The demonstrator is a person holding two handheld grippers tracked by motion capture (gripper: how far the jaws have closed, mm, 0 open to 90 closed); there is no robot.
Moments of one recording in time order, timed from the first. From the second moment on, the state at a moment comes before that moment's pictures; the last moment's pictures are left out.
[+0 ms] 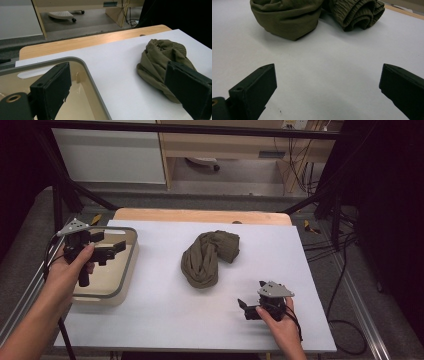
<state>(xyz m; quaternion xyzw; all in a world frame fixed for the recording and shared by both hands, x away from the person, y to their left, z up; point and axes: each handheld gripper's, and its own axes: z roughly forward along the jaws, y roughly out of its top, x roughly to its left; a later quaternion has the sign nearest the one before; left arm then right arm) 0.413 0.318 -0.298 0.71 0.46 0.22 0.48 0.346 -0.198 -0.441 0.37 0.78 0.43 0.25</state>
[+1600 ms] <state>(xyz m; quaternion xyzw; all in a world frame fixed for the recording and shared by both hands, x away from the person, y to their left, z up) 0.372 0.322 -0.309 0.72 0.44 0.22 0.49 0.346 -0.203 -0.440 0.38 0.78 0.44 0.25</state>
